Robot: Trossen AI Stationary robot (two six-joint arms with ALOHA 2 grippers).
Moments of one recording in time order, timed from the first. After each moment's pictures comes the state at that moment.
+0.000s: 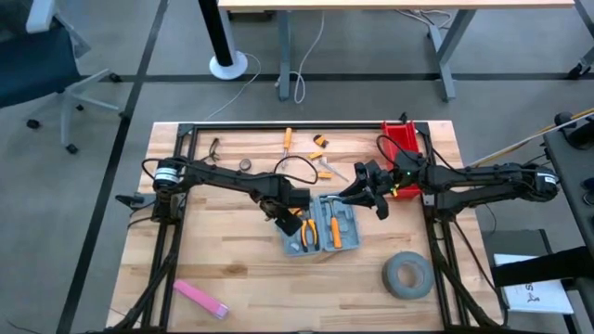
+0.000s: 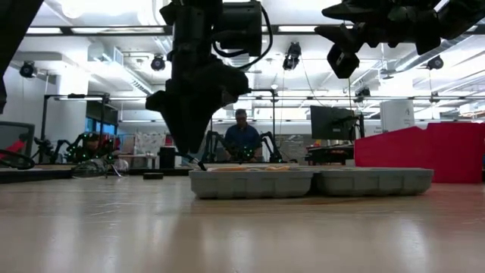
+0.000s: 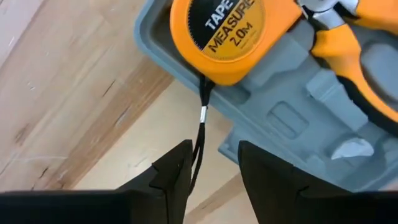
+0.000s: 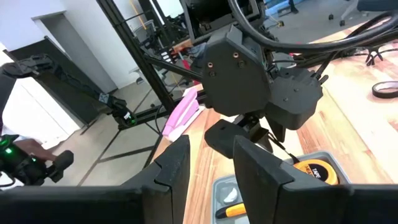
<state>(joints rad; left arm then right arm) -0.02 1.96 1.50 -1.06 0.01 -0.81 -0.19 0.98 0.49 0.40 -0.50 0.40</state>
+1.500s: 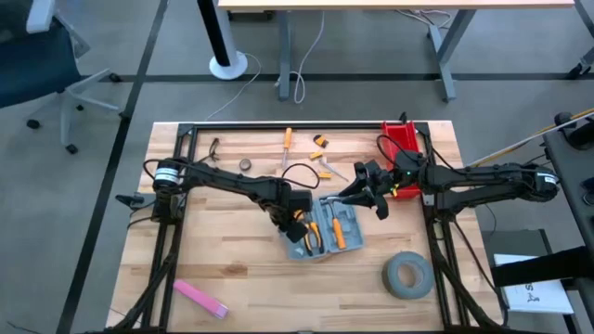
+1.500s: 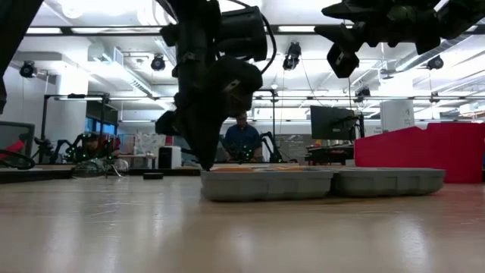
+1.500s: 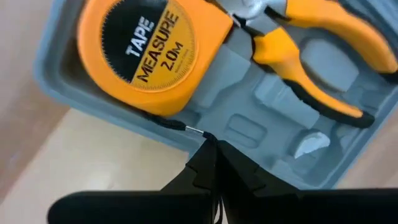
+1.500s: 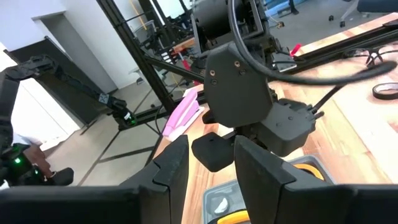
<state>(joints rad) -0.03 1.96 1.40 -0.79 0.19 -0.77 -0.19 0.98 0.49 0.40 -0.50 0.40</state>
